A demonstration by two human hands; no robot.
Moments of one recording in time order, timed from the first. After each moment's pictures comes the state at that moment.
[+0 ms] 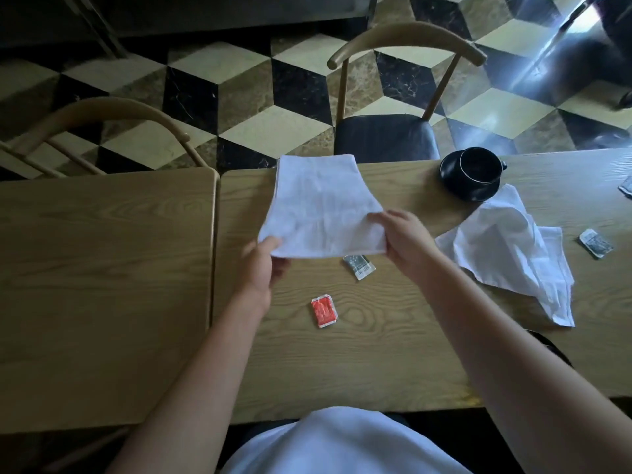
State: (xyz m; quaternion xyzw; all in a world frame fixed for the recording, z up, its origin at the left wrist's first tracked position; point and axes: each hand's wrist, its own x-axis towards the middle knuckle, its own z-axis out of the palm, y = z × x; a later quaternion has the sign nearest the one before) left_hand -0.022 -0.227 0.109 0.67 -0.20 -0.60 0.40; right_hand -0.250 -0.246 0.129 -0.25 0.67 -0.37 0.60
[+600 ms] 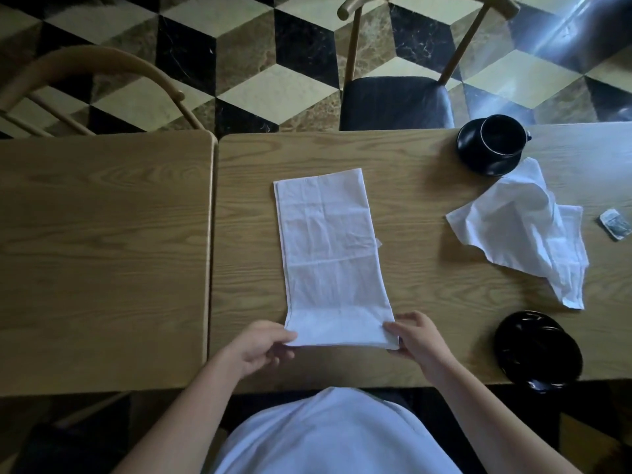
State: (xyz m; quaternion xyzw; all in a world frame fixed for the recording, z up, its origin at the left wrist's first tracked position) left_hand 0.031 -0.098 0.014 0.65 -0.16 -0.74 0.02; right_hand -0.270 -0.065 0.019 -0.13 0.77 -0.18 0.60
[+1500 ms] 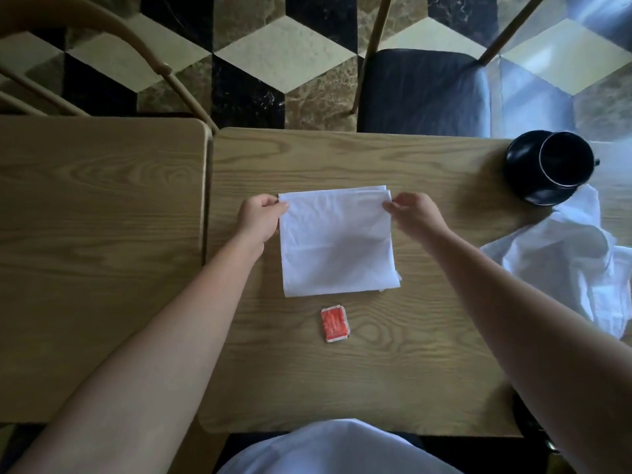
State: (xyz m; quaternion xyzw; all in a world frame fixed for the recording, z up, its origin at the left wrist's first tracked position) left_hand 0.014 -0.358 -0.030 0.76 -0.30 -0.54 0.22; right_hand -0.272 -0.360 -0.019 -0.46 0.77 -0.08 0.43
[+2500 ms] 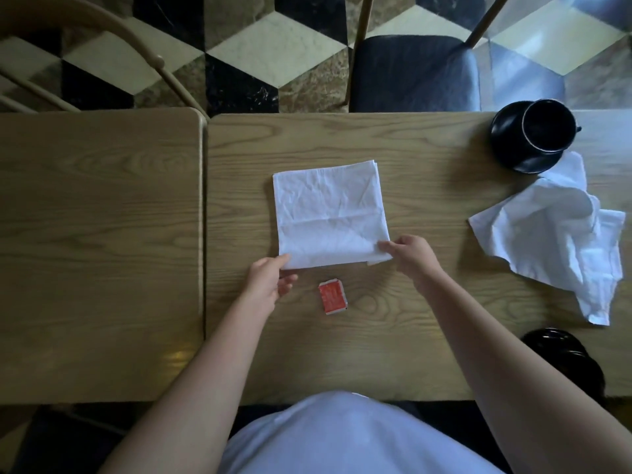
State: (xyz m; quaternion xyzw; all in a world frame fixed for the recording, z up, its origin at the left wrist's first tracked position) left_hand -0.003 -0.224 -0.019 0.74 -0.03 -0.63 0.24; right_hand -0.265 -0.239 -0.016 -0.31 0.81 -0.09 0.49
